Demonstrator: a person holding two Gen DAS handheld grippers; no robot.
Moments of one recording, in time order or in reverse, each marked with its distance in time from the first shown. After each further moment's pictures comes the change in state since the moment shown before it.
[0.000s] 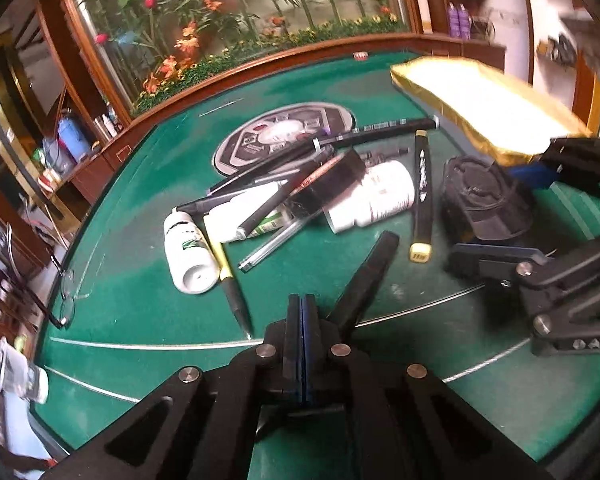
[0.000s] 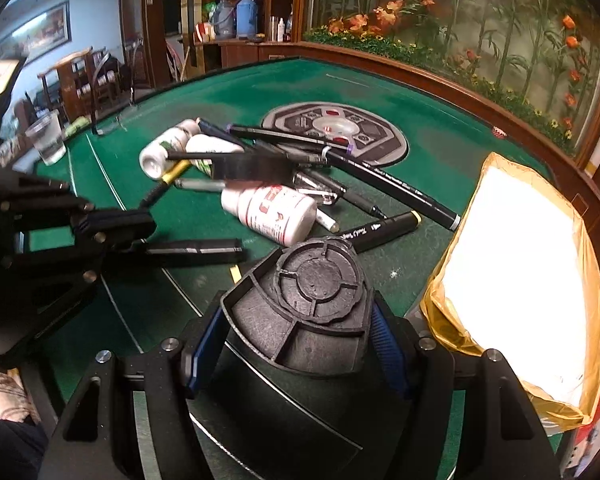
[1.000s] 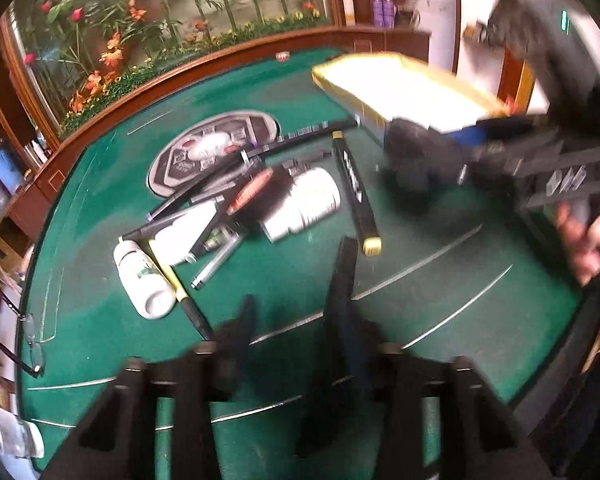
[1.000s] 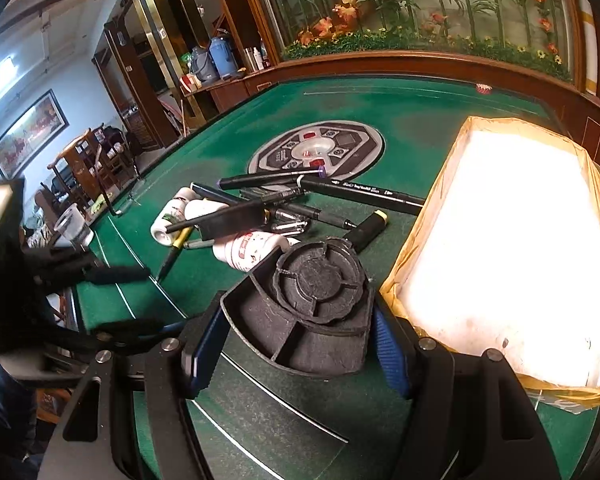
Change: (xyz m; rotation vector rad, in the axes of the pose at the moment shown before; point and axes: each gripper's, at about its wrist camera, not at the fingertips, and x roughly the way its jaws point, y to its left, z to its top) left arm -0.007 -0.010 0.008 0.184 0.064 -0.236; right arm -0.021 -0.054 0.005 0.272 -0.063 0.177
